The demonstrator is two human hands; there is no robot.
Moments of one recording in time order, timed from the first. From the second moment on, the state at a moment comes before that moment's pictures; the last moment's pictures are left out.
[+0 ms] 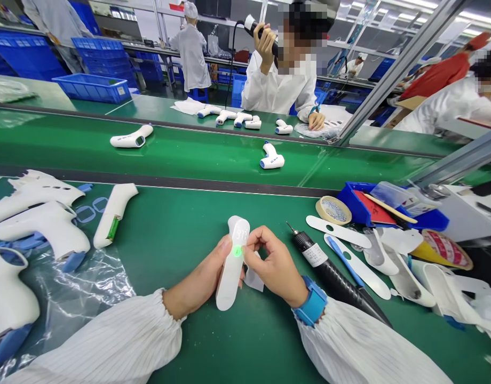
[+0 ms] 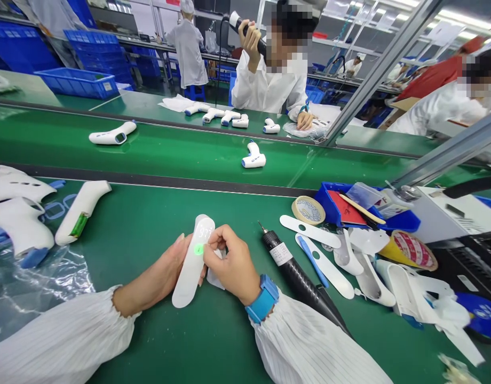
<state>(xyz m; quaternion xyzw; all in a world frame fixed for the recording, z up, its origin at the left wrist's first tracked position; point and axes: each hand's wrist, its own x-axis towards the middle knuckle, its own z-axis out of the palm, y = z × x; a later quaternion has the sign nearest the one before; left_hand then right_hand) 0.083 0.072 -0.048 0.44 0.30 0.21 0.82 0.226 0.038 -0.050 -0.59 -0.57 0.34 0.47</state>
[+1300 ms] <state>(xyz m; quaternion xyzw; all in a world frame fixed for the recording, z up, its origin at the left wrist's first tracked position) 0.082 0.080 -0.040 0.30 0.27 0.19 0.89 0.237 0.038 -0.050 -0.51 -0.40 0.54 0.54</state>
